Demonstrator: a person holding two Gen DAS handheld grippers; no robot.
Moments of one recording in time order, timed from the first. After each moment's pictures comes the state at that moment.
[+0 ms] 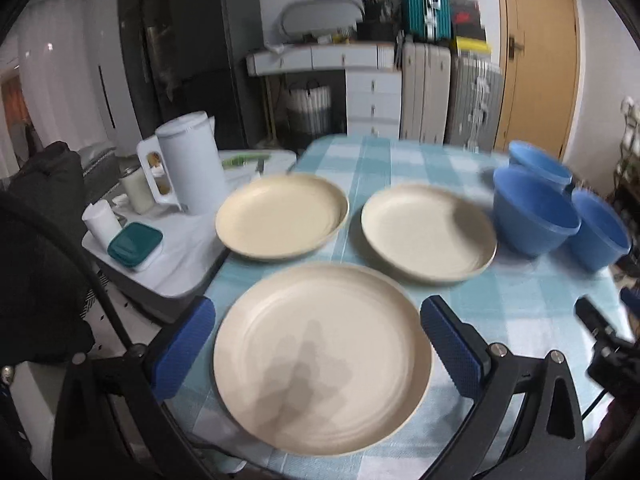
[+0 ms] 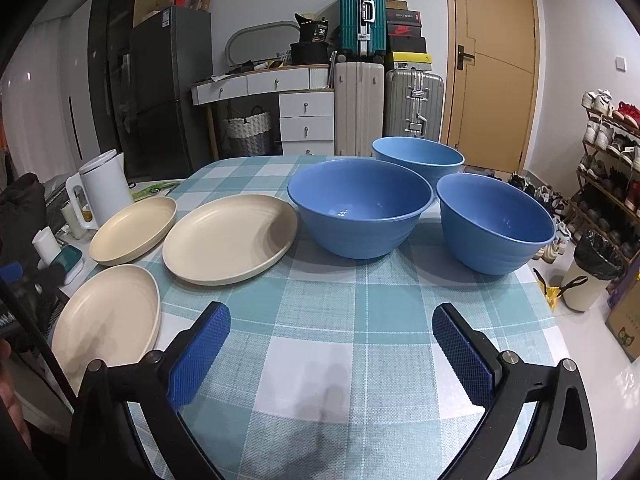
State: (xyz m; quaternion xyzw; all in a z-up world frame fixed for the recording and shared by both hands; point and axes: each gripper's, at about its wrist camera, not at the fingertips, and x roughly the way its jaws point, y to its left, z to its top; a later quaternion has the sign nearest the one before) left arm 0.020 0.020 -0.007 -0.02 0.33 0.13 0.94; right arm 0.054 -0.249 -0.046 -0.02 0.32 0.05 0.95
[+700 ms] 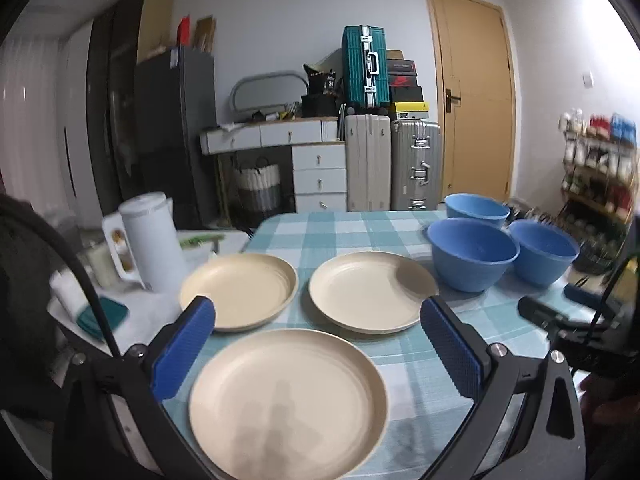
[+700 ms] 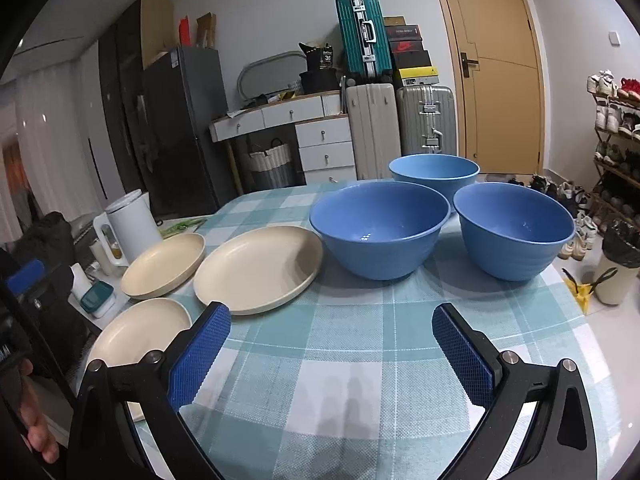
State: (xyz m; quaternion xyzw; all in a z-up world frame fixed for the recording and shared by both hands) left arm -0.004 0.015 0.016 -0.01 0.22 0.02 0.98; right arm 0.048 -0.257 -0.044 0.05 0.28 0.10 0.95
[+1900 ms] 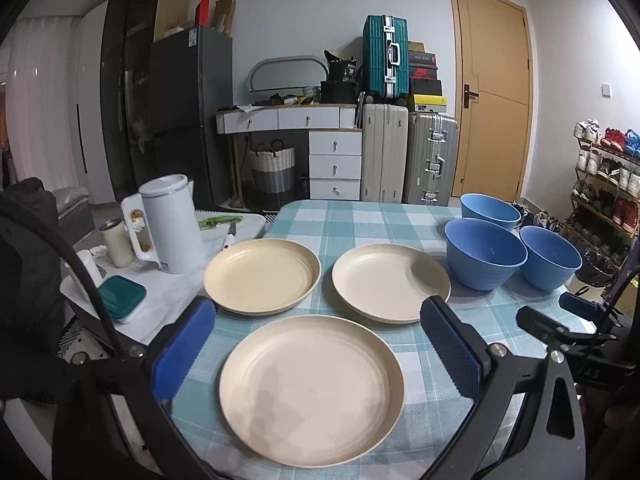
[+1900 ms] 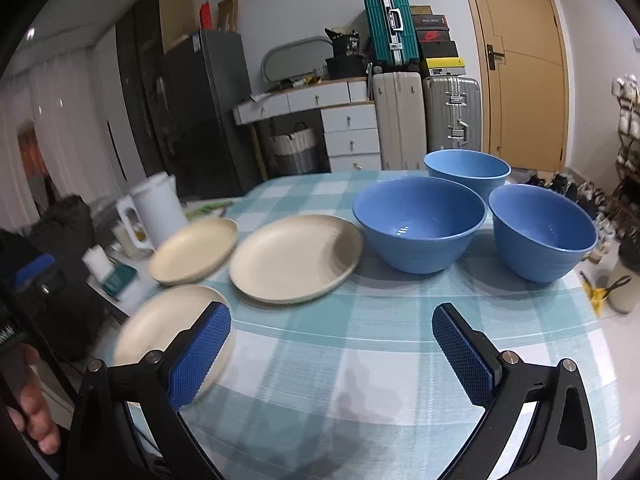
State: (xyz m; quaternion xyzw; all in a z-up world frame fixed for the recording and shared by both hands) left arm -0.020 0.028 0.031 -0.02 0.24 0.05 0.97; right arm 0.034 -0.233 -0.020 0.05 0.29 0.15 0.94
